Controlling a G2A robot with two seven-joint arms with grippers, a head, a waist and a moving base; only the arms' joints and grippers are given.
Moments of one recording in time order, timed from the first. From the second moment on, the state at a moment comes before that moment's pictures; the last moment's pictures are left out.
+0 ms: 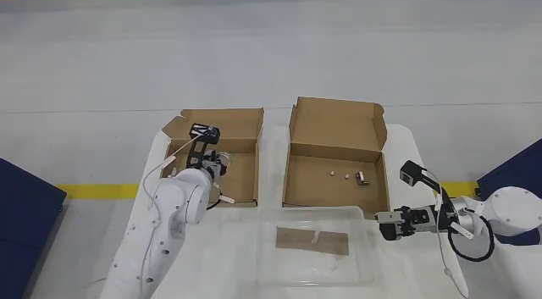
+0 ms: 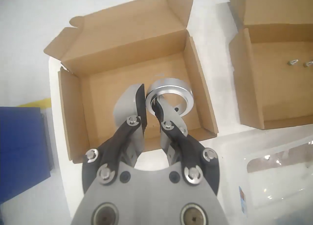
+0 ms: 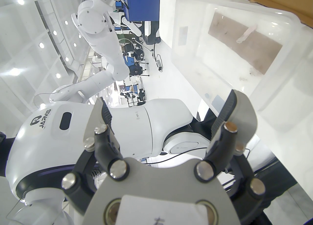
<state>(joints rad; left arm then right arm) 1.09 -1.23 -1.11 -1.68 1.26 0.23 -1.01 -1.50 -0.85 1.68 -1.69 0.33 0.01 1.54</state>
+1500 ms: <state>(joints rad) 0.64 -1.37 -0.90 -1.01 1.02 0.30 -1.38 -1.50 -0.85 1.68 -1.69 0.33 0.01 1.54</state>
